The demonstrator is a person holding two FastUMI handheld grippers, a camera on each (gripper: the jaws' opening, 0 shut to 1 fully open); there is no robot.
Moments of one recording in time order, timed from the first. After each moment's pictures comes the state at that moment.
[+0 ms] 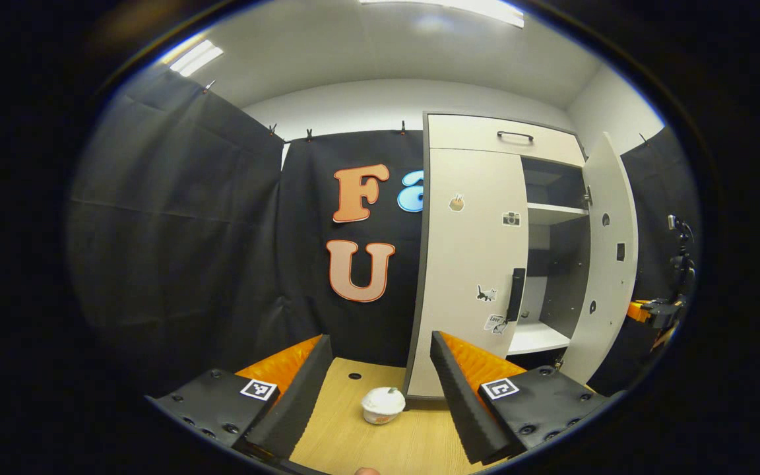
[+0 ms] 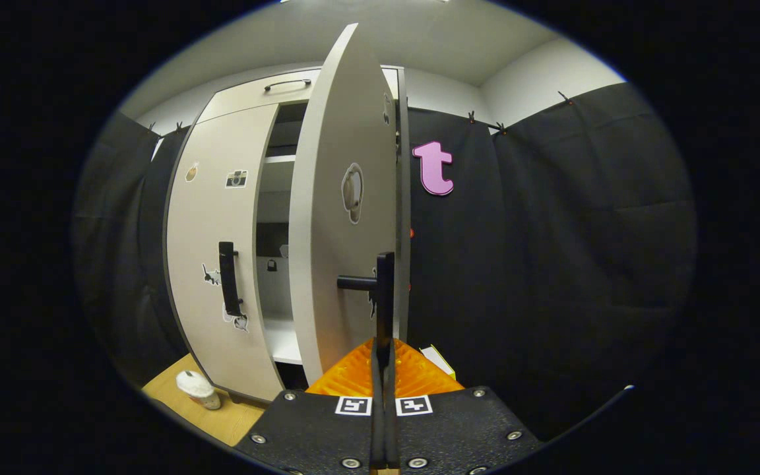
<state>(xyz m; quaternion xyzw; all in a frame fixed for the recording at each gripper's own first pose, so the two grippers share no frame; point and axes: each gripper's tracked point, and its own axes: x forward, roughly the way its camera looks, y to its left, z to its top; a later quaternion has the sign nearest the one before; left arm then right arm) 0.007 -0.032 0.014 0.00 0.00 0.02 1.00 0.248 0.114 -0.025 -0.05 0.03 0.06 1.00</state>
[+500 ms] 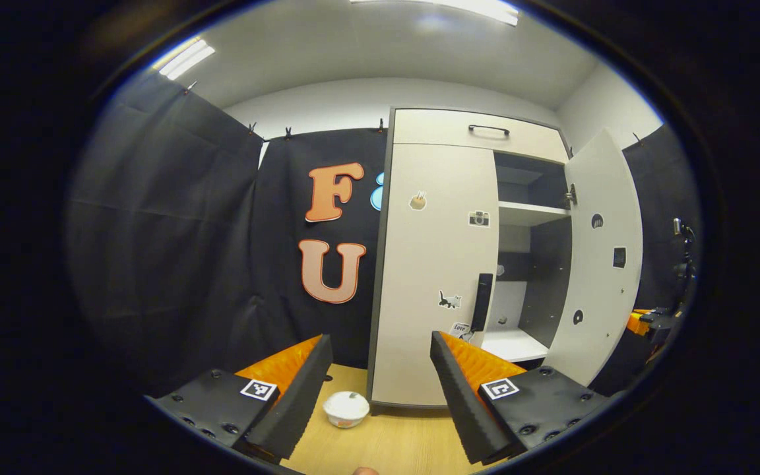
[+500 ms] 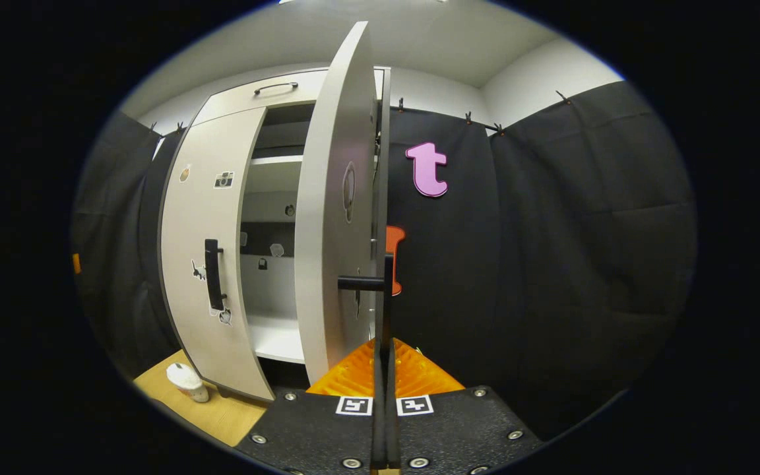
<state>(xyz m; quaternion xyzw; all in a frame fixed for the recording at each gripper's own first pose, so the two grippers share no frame) 0.046 -0.127 0.006 -0.01 0.00 -0.01 1.00 0.254 0.095 -0.023 -0.05 0.02 0.07 1.00</state>
